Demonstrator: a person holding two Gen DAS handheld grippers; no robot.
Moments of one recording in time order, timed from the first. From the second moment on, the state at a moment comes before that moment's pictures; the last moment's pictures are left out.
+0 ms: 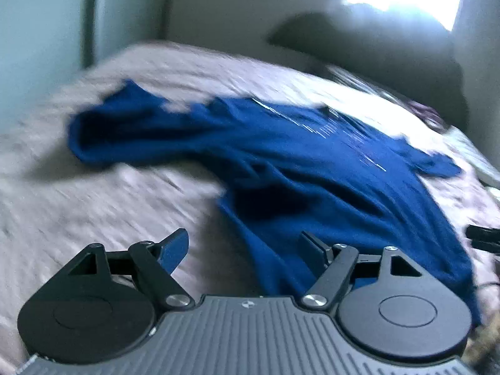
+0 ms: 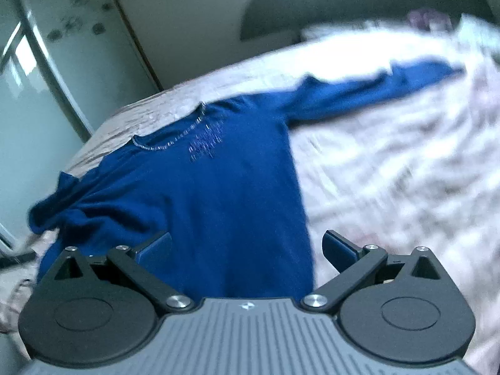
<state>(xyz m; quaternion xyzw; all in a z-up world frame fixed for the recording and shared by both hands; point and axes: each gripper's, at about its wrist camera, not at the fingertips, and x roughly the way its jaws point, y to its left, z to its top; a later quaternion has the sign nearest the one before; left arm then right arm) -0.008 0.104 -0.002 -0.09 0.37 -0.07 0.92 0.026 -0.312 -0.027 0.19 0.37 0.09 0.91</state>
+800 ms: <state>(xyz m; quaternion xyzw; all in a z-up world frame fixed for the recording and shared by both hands) -0.048 0.089 -0.026 -0.14 0.42 -0.18 0.88 -0.052 -0.332 -0.050 0.26 0.41 0.19 0.86</state>
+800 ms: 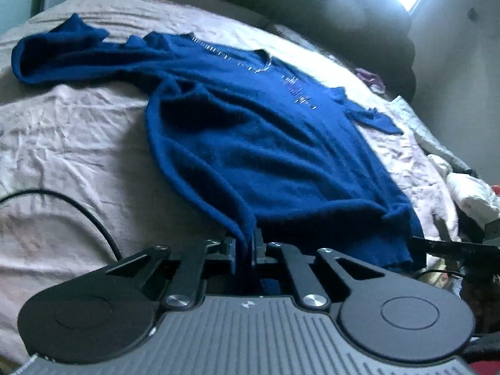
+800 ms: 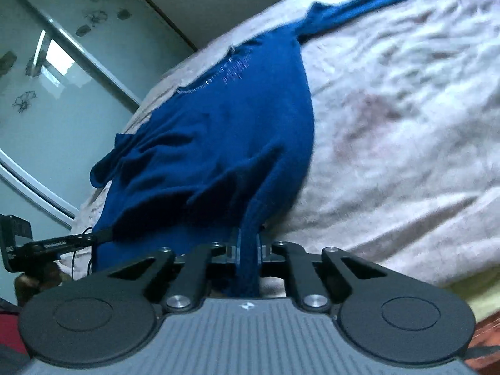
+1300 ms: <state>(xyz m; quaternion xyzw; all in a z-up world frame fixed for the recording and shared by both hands) -0.074 0.094 -0.001 -0.06 0.46 -0.22 0.86 -0.070 -0.325 -0.006 0.05 0.44 0.12 0.89</state>
